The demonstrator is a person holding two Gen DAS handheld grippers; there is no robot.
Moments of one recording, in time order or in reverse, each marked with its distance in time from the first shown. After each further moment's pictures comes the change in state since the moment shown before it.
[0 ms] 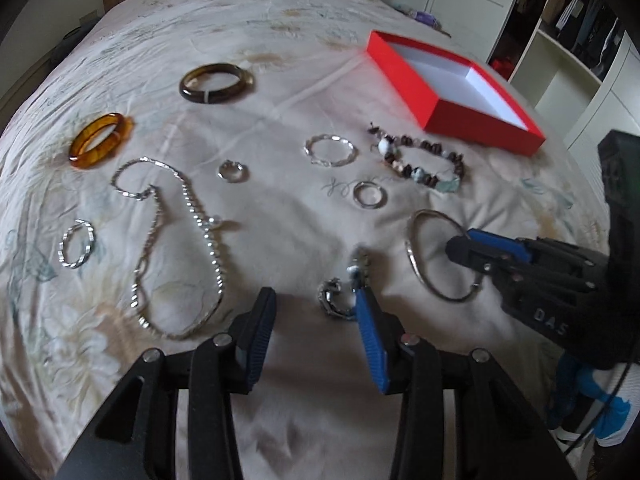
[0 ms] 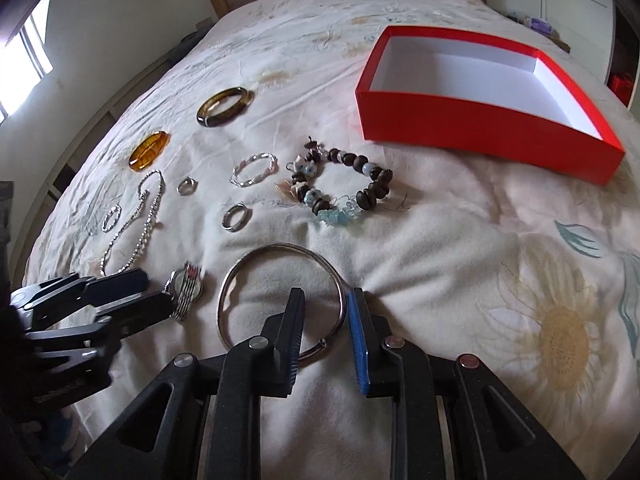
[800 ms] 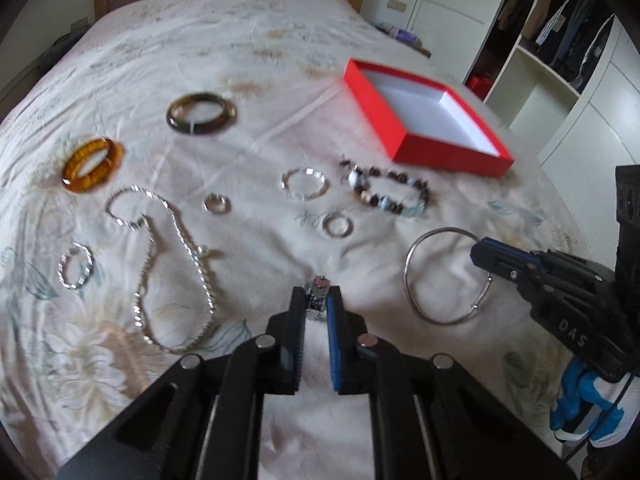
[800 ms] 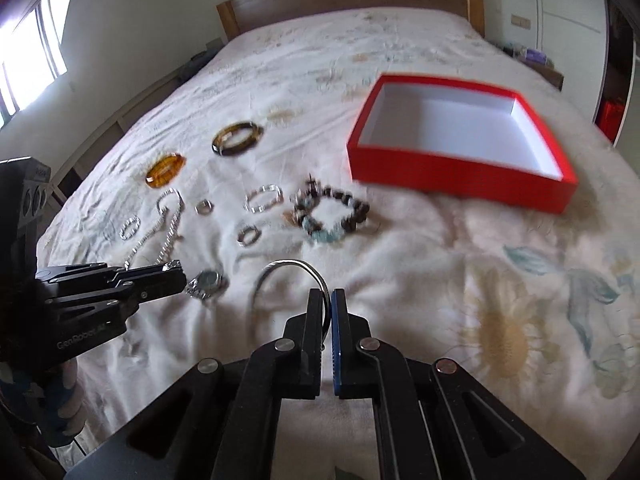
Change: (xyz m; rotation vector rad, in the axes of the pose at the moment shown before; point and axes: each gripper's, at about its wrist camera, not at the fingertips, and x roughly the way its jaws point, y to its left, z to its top) left arm -0.034 -0.005 0.010 0.000 -0.078 -0.090; right arm -0.063 0.002 -0.001 -0.030 -0.136 -0.027
